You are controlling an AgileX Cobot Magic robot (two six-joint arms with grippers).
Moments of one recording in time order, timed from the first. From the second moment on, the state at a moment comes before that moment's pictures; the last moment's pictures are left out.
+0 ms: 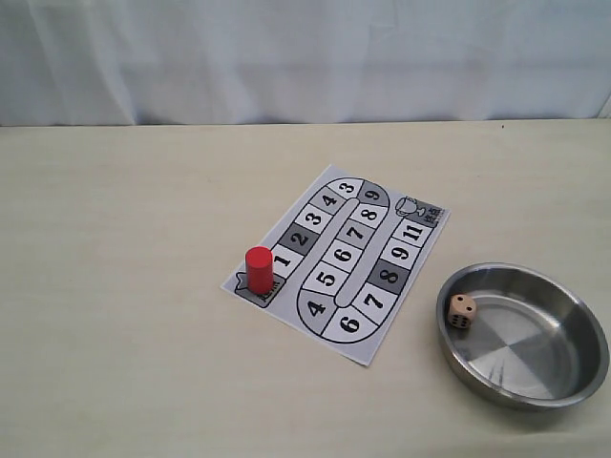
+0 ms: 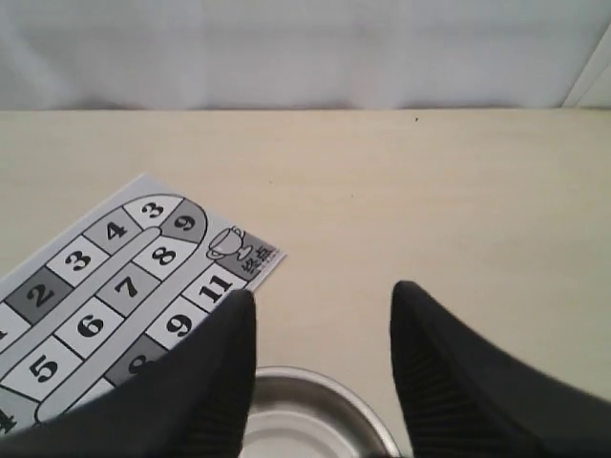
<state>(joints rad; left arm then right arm) 0.02 0.00 0.00 0.04 0.23 -0.06 0.00 0.87 -0.67 0.04 0.39 -0.06</state>
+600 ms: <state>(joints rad) 0.02 0.00 0.00 0.04 0.23 -0.06 0.00 1.21 -0.83 0.13 0.57 -0.23</state>
